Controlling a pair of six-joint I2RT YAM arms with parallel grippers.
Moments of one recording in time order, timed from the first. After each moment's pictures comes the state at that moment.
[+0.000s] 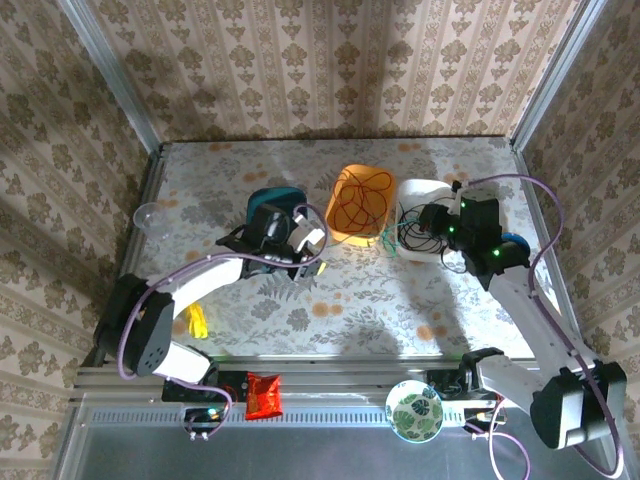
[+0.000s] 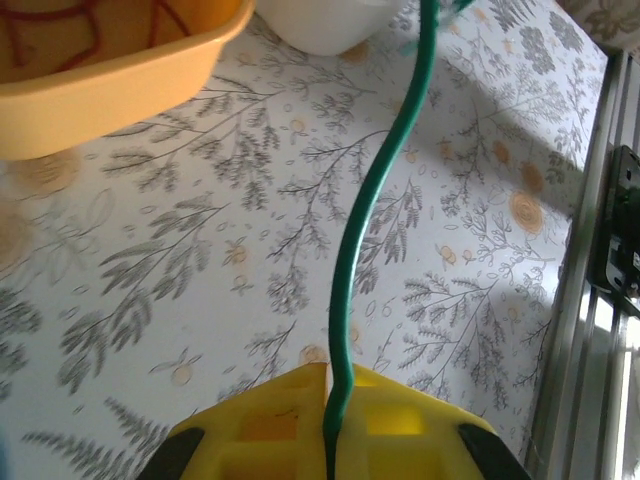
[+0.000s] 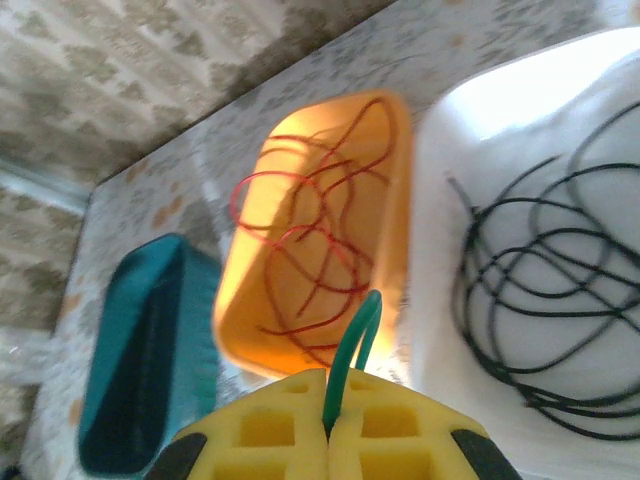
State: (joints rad) left arm -0.58 1.44 0.83 -0.25 0.67 0.05; right arm 0.15 1.03 0.83 -0.33 -0.13 0.61
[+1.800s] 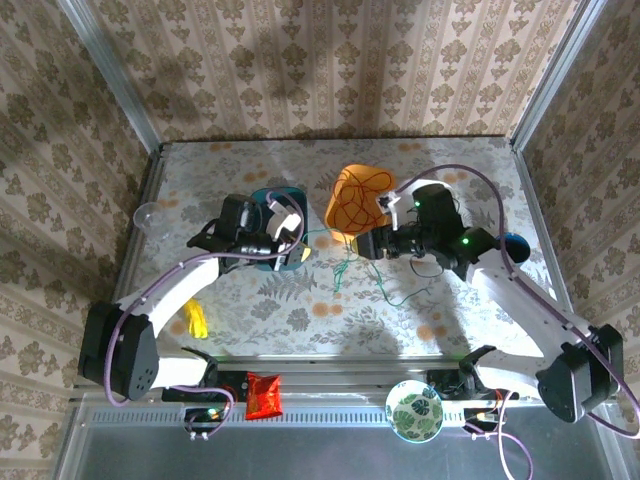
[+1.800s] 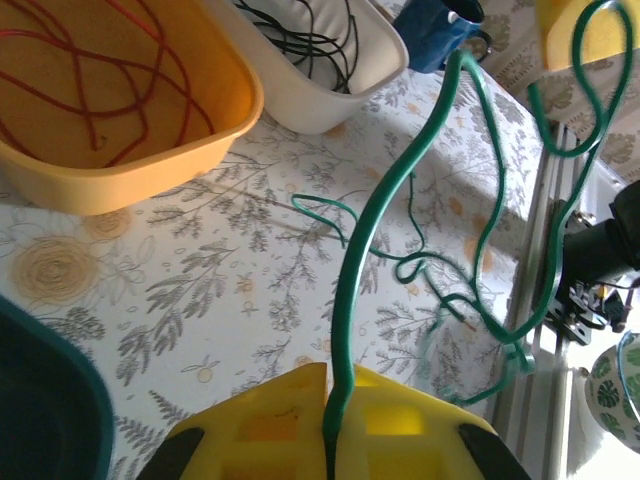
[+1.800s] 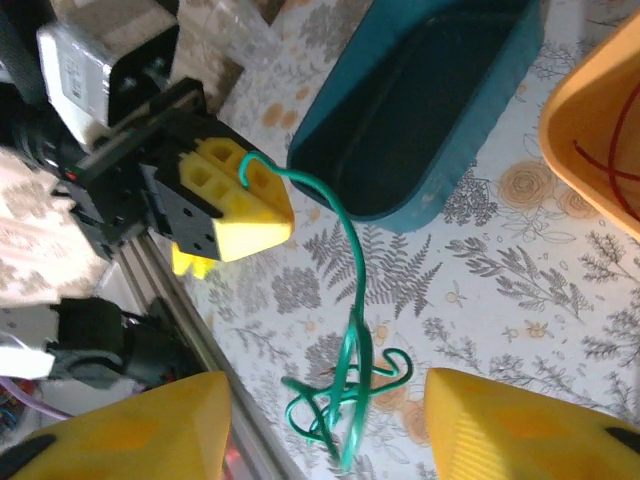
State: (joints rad) left arm -0.47 1.31 0.86 -0.32 0.81 0.07; right arm 0.45 1.21 1.00 -0.46 -0.59 0.32
